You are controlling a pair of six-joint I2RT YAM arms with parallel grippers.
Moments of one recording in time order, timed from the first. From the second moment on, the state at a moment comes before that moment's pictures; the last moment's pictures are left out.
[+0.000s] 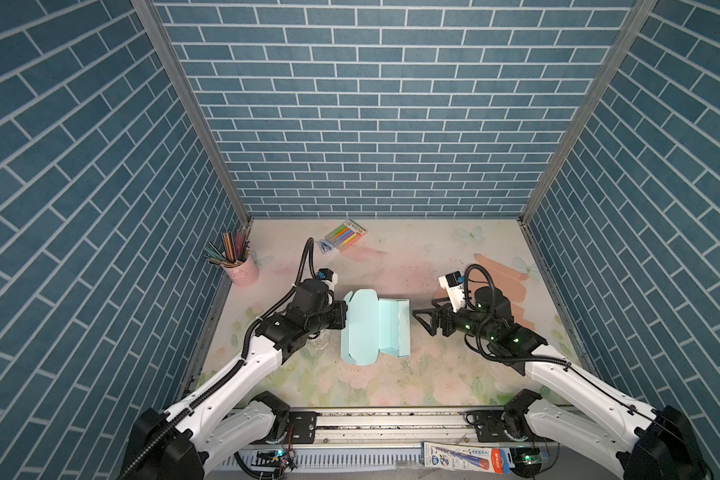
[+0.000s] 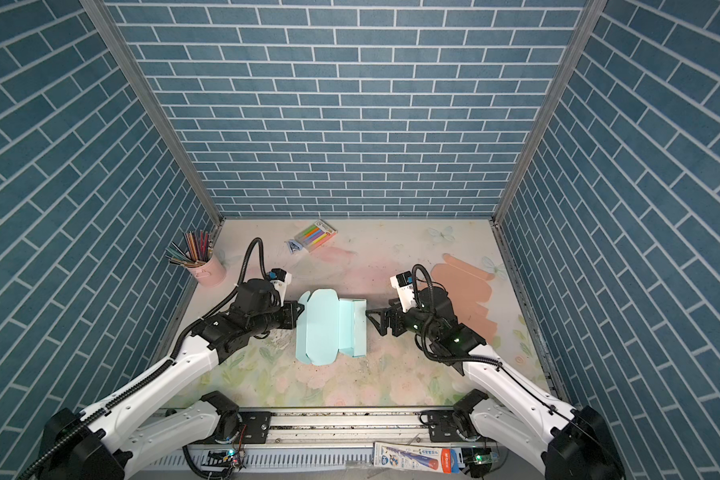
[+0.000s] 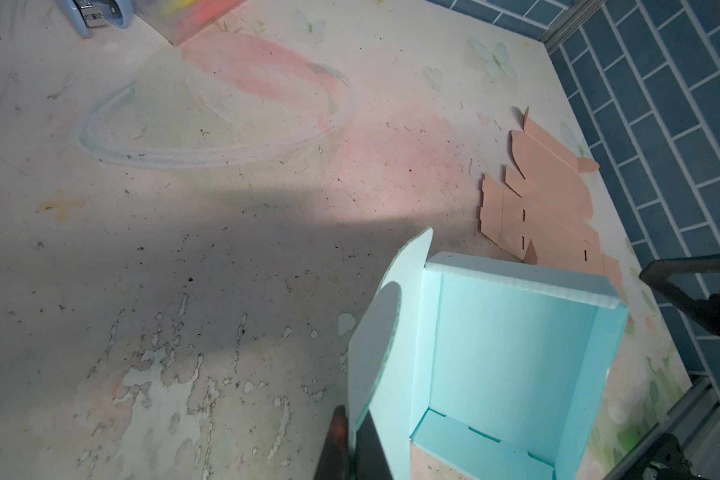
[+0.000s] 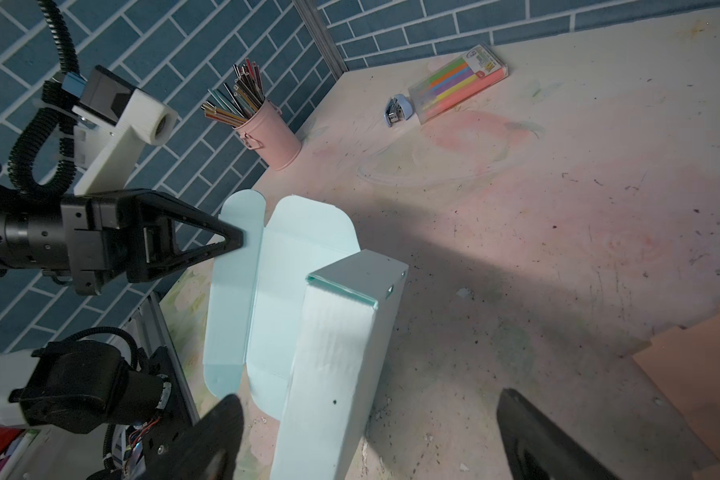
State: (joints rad) left arm -0.53 1.01 0.71 -0.42 0.12 -0.45; right arm 0.63 0.94 0.54 -0.02 -0.37 0.36
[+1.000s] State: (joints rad) left arm -0.58 1.24 1.24 -0.85 0.38 -0.05; right arm 0.63 1.26 0.75 0.21 -0.79 -0.22
